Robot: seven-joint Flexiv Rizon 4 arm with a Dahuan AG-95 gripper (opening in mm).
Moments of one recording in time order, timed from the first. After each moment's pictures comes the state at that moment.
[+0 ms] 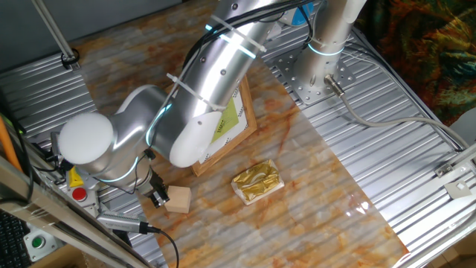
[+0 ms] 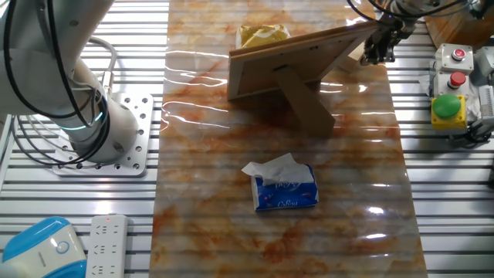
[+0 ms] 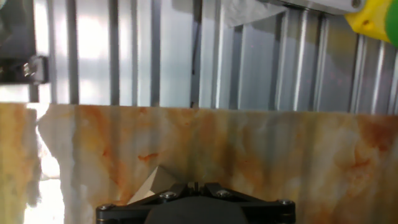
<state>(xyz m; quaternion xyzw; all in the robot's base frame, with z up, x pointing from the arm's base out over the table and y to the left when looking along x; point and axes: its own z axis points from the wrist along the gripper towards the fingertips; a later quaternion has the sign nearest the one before) 0.662 0.188 0.040 0.06 -1.00 -0.01 0.08</state>
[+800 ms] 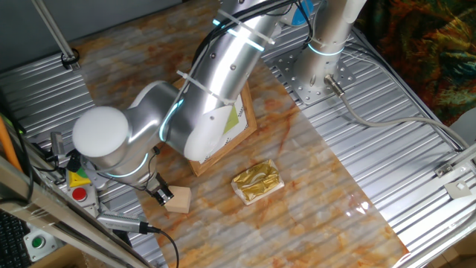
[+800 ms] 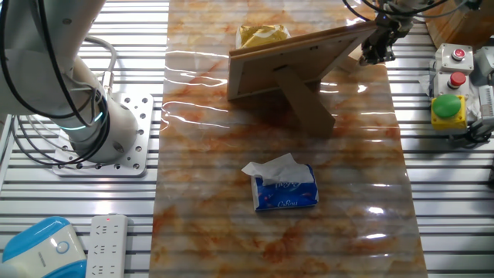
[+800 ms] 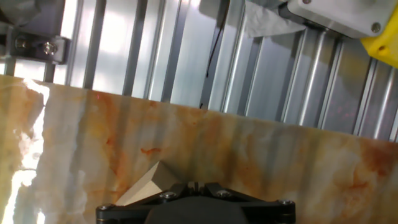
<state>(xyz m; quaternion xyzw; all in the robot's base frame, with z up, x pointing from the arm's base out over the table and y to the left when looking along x) 0.660 0.187 0.041 0.11 -0.99 0.00 0.05</state>
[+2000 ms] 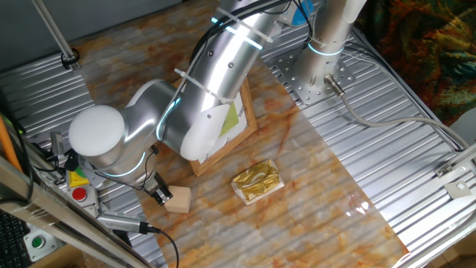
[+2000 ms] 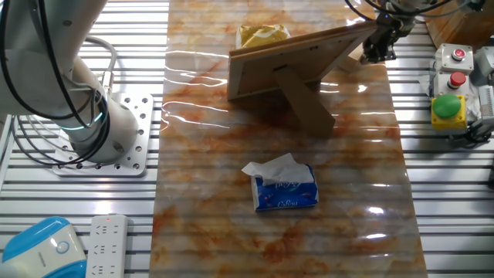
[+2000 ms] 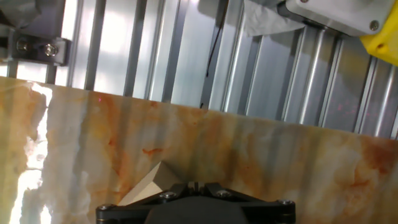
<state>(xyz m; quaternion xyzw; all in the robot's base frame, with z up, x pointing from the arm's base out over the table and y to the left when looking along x) 0.663 0.194 0.043 0.09 -0.99 -0.01 0.06</state>
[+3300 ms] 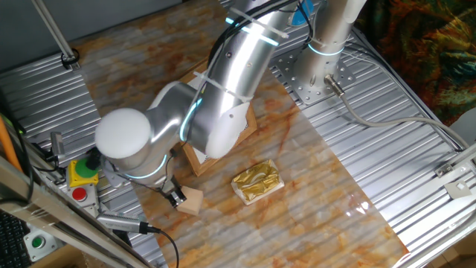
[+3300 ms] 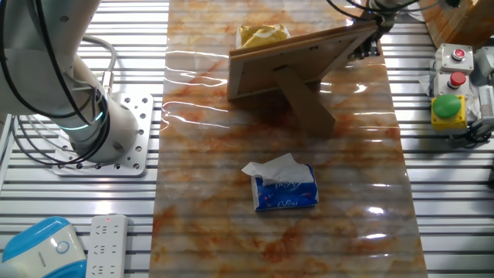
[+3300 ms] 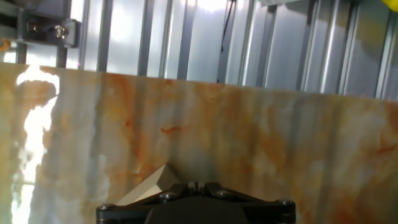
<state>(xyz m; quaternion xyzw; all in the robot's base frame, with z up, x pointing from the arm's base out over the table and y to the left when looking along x) 0.627 0.211 0.036 0.07 -1.00 0.00 0.05</state>
